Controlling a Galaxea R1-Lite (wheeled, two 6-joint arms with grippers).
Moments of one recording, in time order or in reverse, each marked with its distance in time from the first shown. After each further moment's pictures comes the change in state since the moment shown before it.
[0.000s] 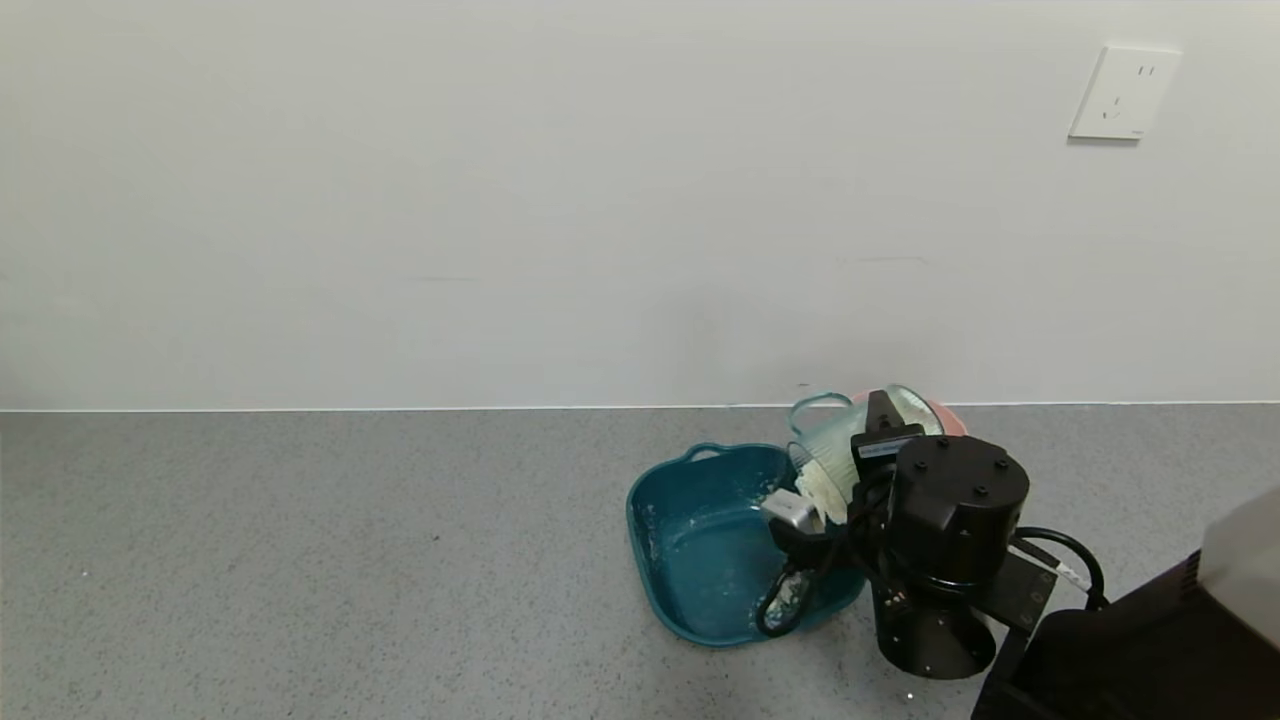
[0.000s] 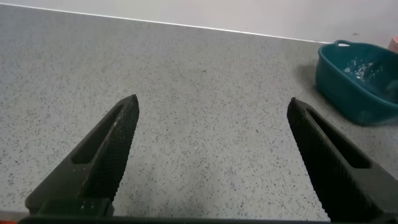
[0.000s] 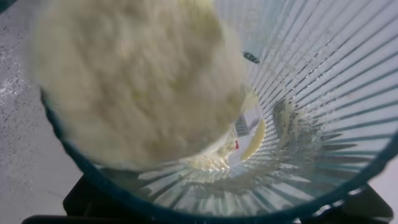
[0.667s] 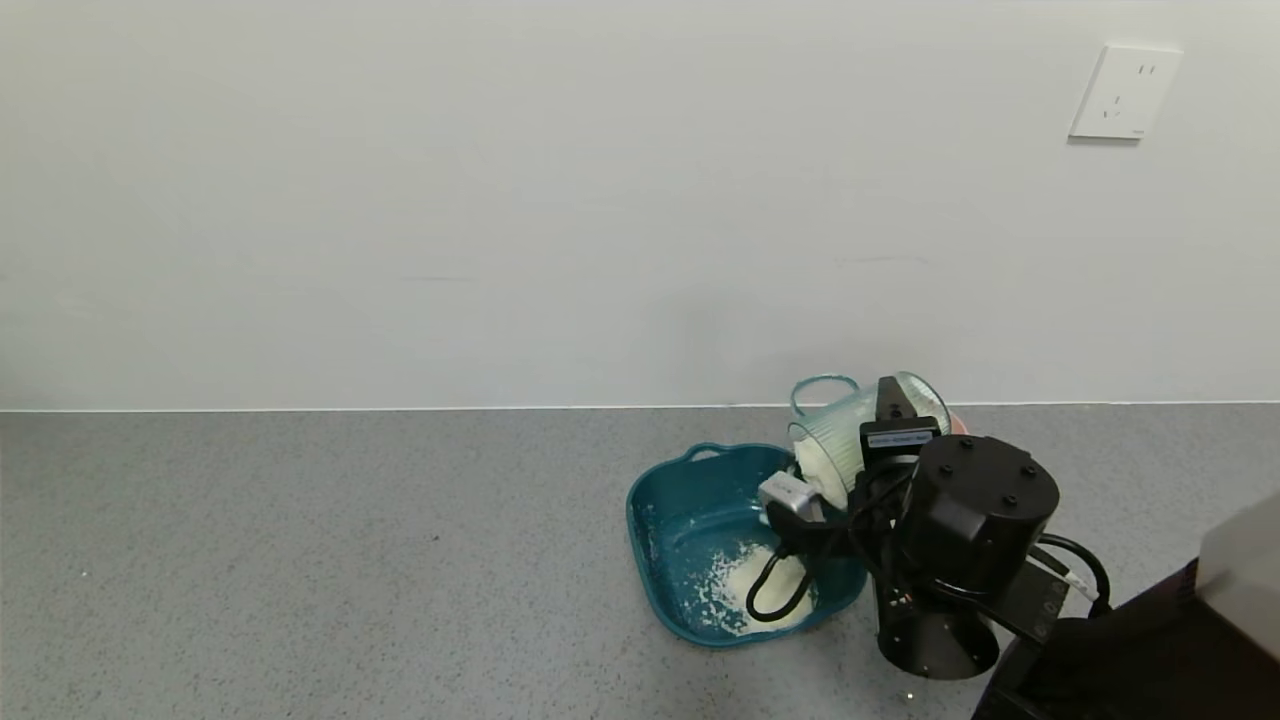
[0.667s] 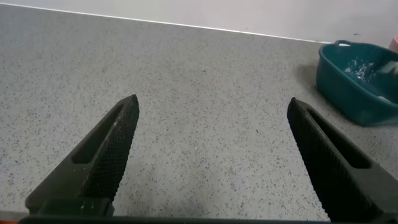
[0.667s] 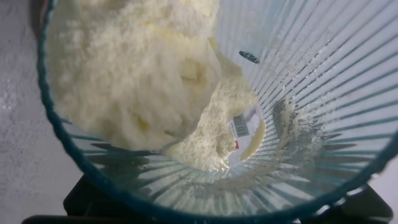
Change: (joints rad) left arm 0.000 0.000 0.000 0.000 0.000 0.000; right arm 0.013 0.000 0.011 -0.117 -0.020 0.017
